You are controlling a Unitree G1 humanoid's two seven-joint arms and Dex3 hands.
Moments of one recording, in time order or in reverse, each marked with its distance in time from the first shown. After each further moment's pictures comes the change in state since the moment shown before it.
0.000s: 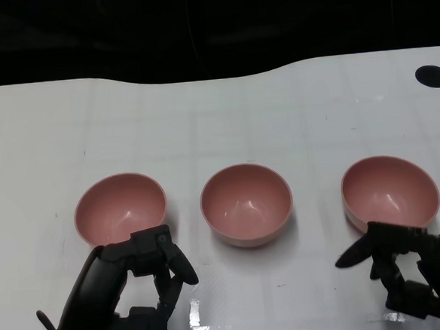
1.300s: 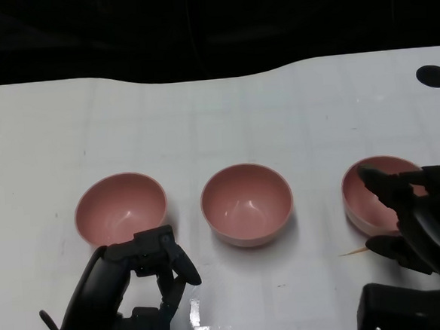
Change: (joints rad) left arm 0.000 -0.004 -0.007 -0.002 0.001 0.001 0.000; right arm -0.183 -0.085 0.145 -0.053 -0.530 0.664 0.046
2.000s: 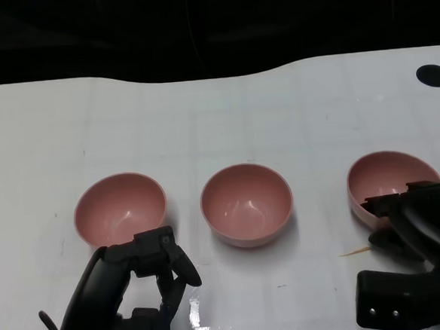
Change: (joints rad) left arm 0.009 0.001 0.000 -0.016 0.010 0.001 0.006; right arm -0.219 -0.053 0.137 0.437 0.098 -0.138 -0.249
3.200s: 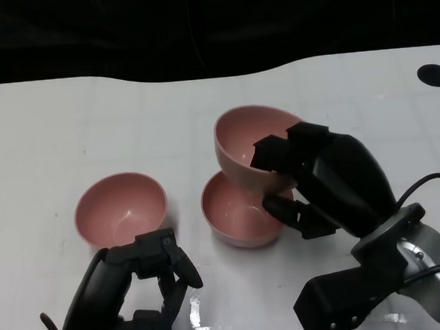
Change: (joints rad) left arm 0.012 -0.002 -0.006 -0.011 -0.001 0.008 0.001; right arm -0.141 0.121 0.093 -0.149 0.084 -0.314 -0.072
